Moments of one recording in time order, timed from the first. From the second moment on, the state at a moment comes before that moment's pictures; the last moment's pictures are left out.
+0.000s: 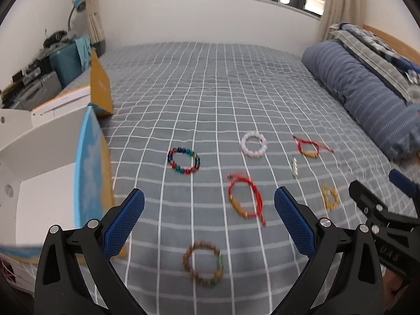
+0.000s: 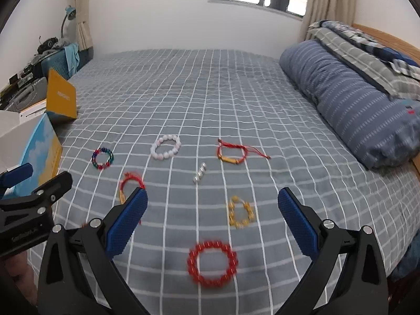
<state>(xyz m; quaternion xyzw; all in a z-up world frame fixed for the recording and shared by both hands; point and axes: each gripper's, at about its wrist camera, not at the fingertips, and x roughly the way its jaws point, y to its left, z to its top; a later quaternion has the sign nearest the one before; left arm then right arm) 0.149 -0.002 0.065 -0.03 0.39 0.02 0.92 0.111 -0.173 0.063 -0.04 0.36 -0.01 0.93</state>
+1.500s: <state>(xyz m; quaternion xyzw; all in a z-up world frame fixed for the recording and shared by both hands) 0.301 0.042 -0.045 -0.03 0.52 0.05 0.85 0.274 -0.163 -0.046 0.00 0.53 0.02 0.85</state>
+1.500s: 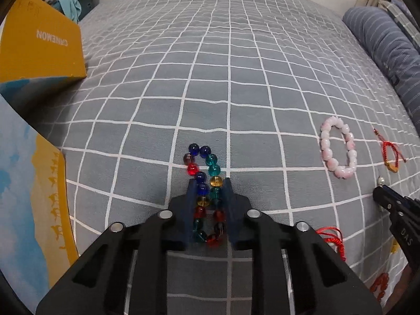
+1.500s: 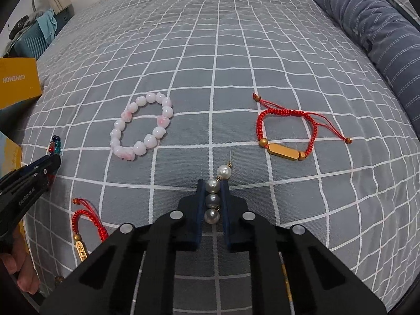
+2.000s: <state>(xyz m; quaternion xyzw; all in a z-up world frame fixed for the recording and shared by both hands) 0.293 0.044 -0.034 -0.04 0.51 0.05 0.86 0.266 -0.160 -0.033 0.00 0.51 0.02 0.86</state>
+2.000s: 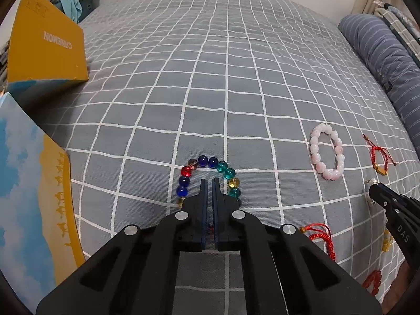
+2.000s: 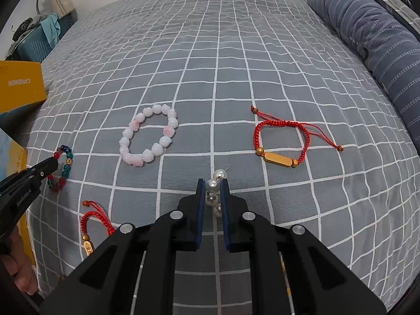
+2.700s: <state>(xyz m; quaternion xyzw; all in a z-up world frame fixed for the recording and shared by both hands) 0.296 0.054 -0.050 -0.02 0.51 0.09 0.86 0.265 -0.158 -0.032 -0.01 0.51 0.02 0.86</state>
